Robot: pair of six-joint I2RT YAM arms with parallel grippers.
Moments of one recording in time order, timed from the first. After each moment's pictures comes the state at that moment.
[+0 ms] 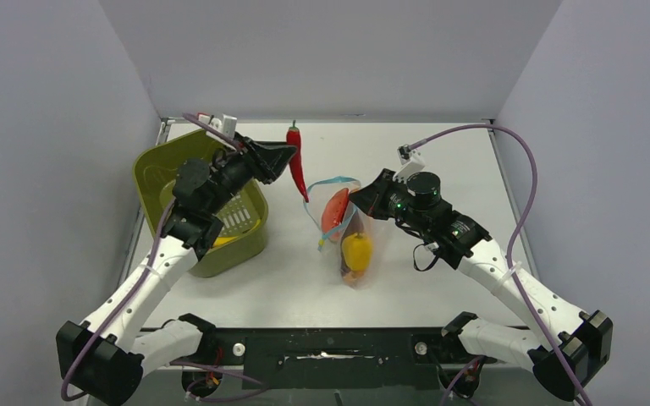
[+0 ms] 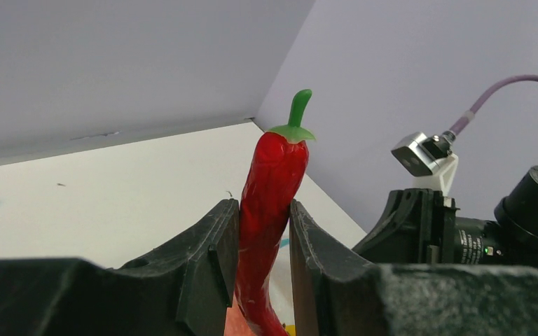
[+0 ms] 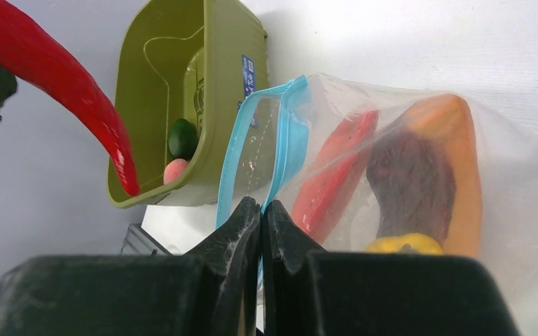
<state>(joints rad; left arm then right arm) -0.40 1.07 0.96 0.32 0.31 -0.56 0.64 1.06 0.95 -0.22 -0.05 0.75</state>
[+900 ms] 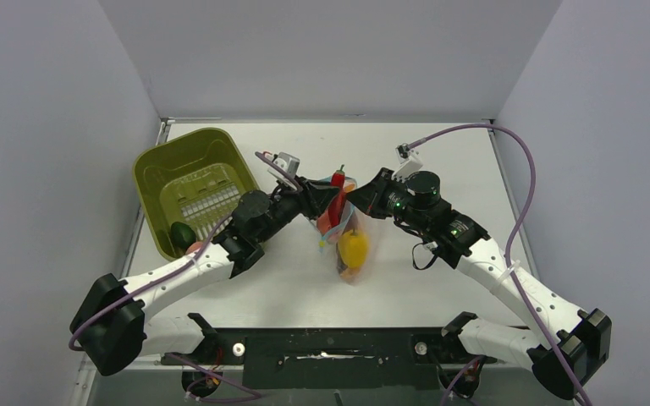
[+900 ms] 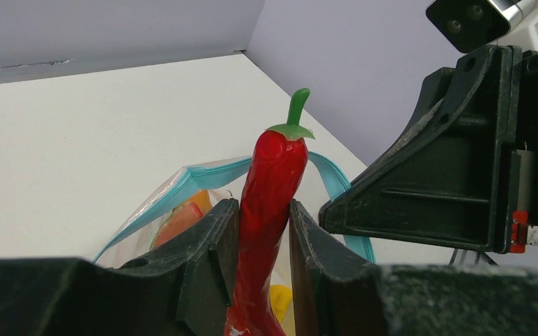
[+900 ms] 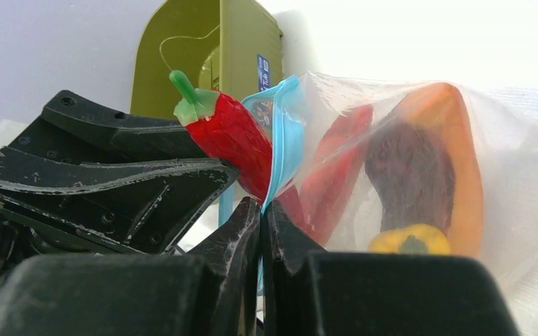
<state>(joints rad) -0.77 1.24 0.74 0.58 0.03 -0.45 0.64 1.07 0.95 -0.19 -0.09 0.77</state>
